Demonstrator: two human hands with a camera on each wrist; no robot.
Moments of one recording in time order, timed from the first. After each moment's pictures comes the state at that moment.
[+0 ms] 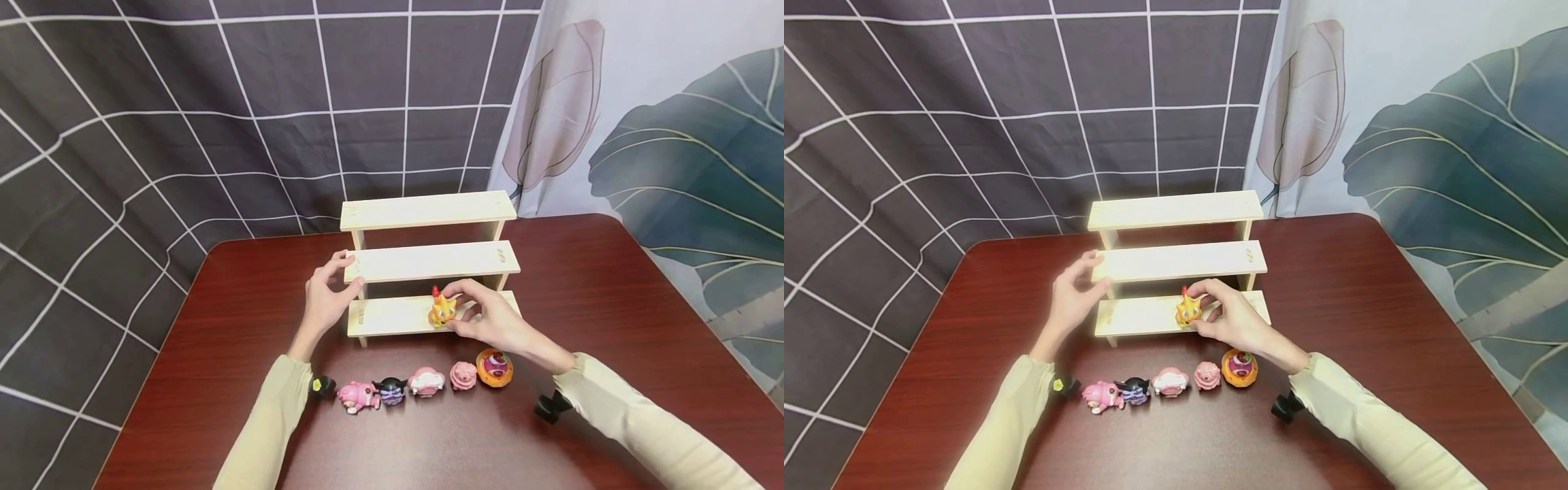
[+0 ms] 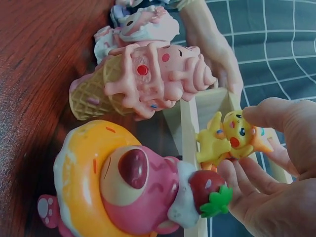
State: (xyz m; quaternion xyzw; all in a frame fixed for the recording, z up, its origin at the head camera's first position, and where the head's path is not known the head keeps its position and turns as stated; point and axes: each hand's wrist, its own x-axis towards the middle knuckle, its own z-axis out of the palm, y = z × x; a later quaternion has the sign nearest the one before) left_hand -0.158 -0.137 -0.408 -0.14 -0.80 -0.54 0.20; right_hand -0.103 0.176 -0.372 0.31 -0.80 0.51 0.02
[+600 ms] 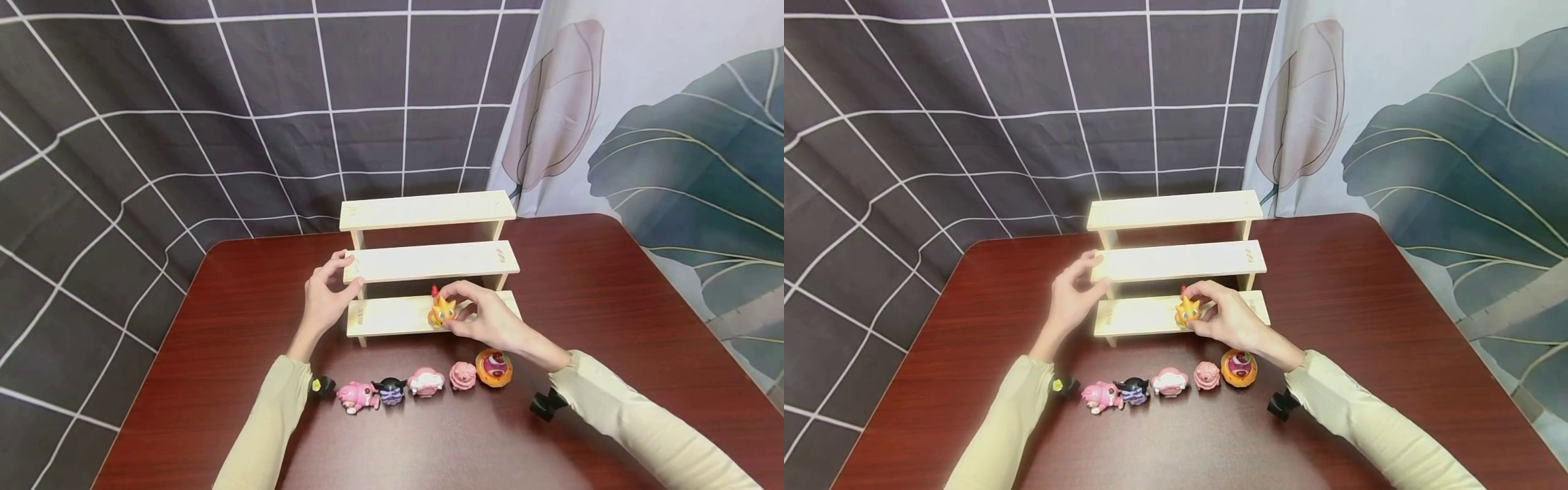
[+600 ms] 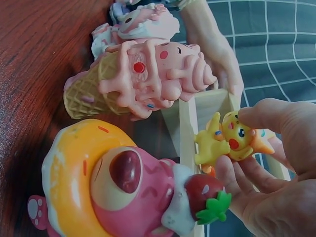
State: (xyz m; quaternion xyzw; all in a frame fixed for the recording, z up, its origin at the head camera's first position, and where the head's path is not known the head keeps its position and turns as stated) left_hand -0.159 -0.136 -0.410 -0.15 -0.80 -0.55 0.21; right_hand -0.107 0.173 -0.373 0.32 -0.81 0.49 0.01
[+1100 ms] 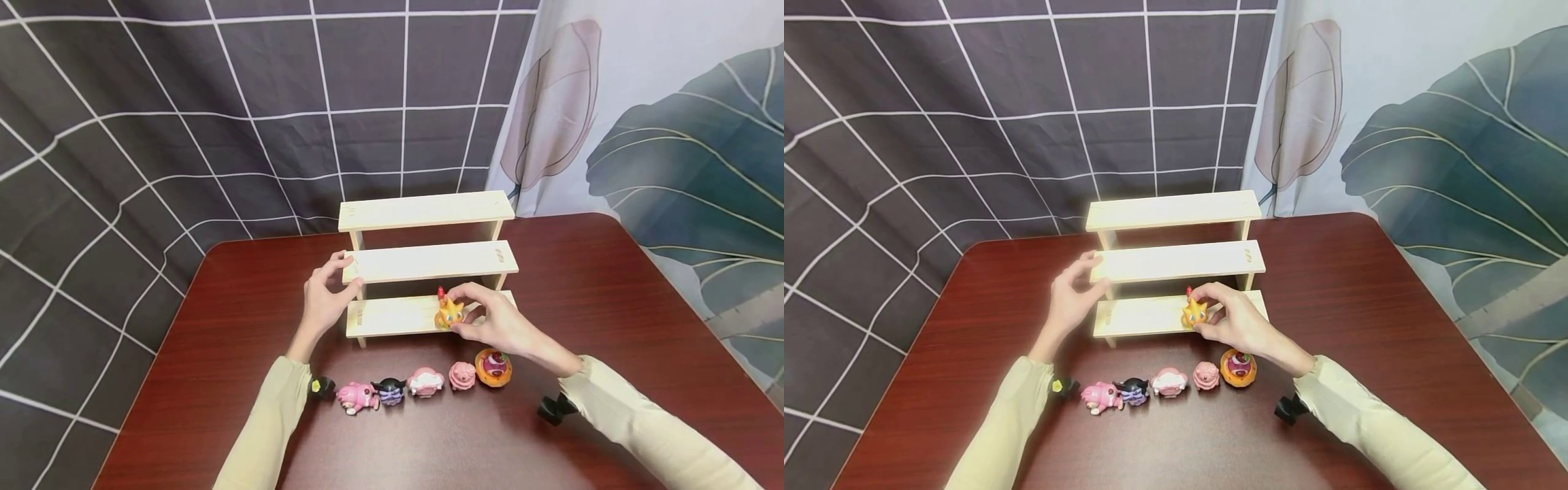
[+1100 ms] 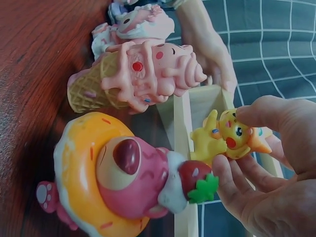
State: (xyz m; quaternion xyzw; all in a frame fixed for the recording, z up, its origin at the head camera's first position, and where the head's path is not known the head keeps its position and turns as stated) left_hand -0.158 -0.137 -0.409 -0.14 -0.80 -0.55 0.20; right_hand -0.100 0.184 -0.371 0.34 -0.81 0.48 0.03
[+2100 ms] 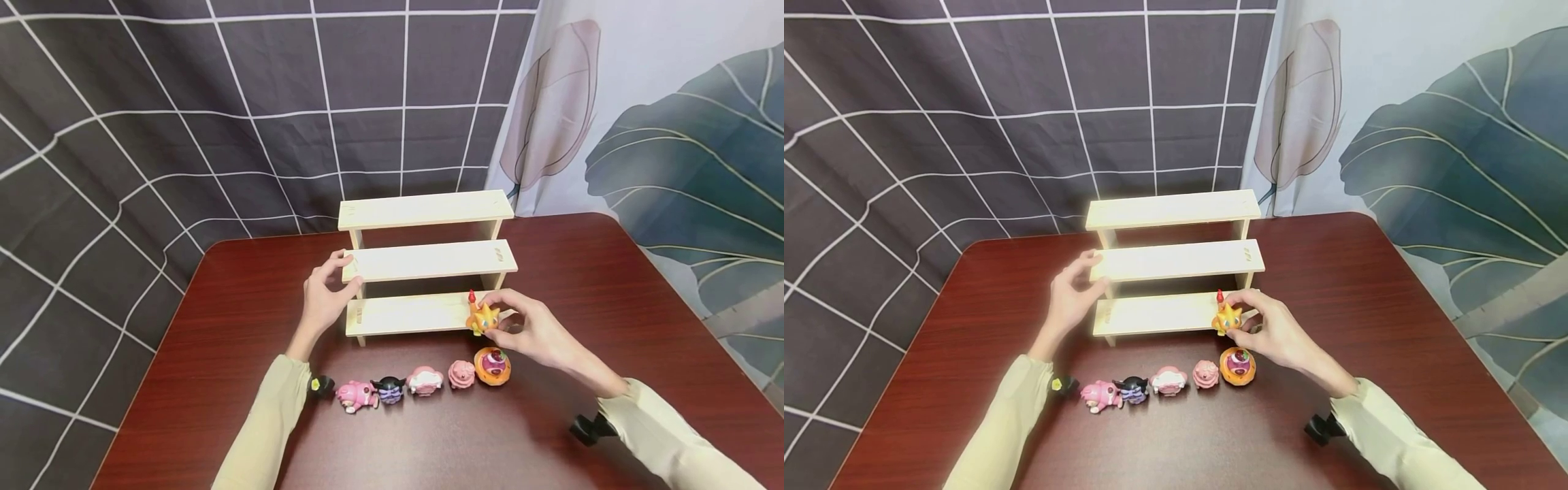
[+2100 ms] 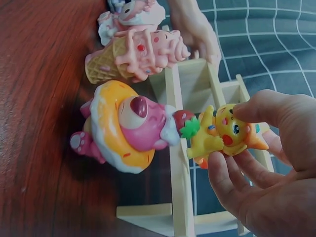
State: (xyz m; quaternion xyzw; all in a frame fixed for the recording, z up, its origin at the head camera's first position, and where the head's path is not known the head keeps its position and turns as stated) left_hand -0.157 -0.137 -0.408 -0.14 -0.81 -0.54 0.20; right_hand -0.075 0.226 -0.366 0.30 -0.83 0.47 0.07
